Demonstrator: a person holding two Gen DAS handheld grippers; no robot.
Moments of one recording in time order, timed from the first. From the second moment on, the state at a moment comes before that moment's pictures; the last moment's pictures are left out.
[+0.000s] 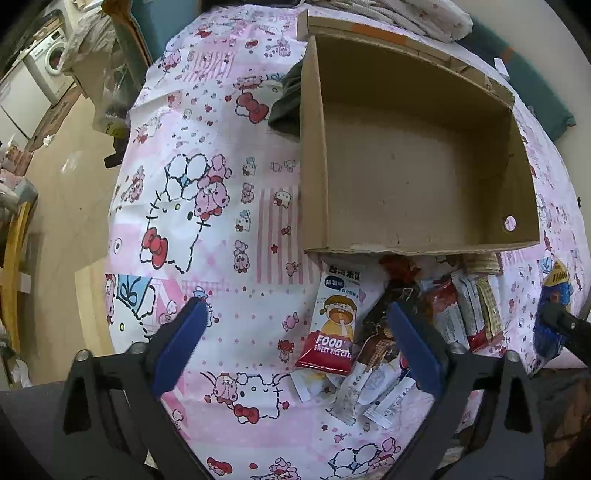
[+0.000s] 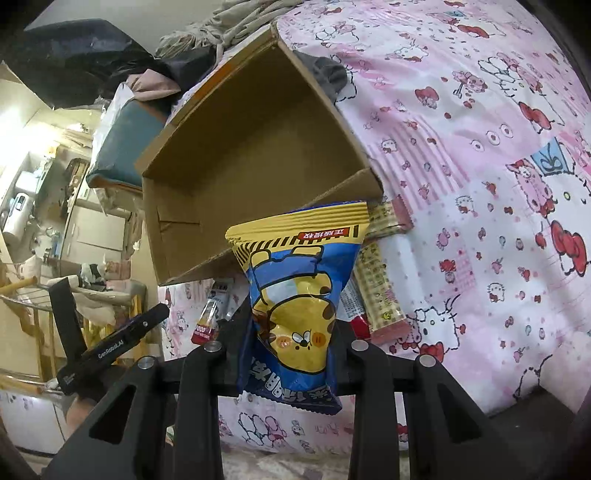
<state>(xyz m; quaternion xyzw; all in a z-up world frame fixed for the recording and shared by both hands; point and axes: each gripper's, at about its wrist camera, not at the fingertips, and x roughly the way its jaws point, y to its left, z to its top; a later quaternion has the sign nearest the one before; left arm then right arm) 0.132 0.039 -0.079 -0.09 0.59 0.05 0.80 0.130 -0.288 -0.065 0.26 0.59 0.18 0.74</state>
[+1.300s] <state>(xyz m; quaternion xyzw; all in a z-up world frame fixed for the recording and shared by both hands) 0.080 0.021 -0.026 -0.10 0.55 0.00 0.83 0.124 -0.256 -0.027 0.24 0.53 0.25 0.77</state>
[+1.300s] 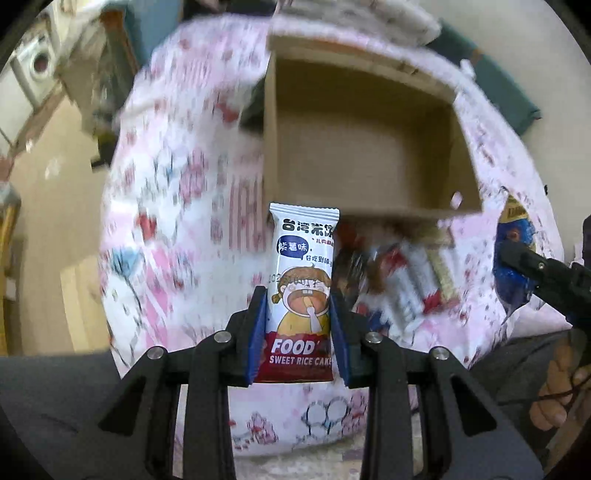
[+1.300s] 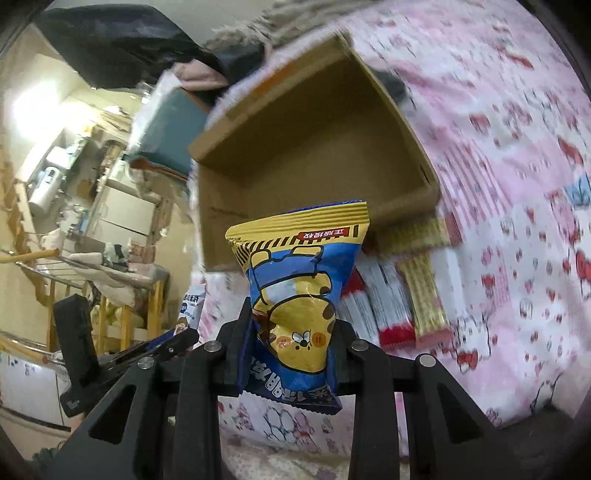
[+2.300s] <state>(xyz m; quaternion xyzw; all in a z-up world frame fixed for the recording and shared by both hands) 0.231 -0.011 -0.047 -0.07 0.47 0.01 0.88 0.255 -0.248 -0.067 0.21 0.51 0.20 0.81</state>
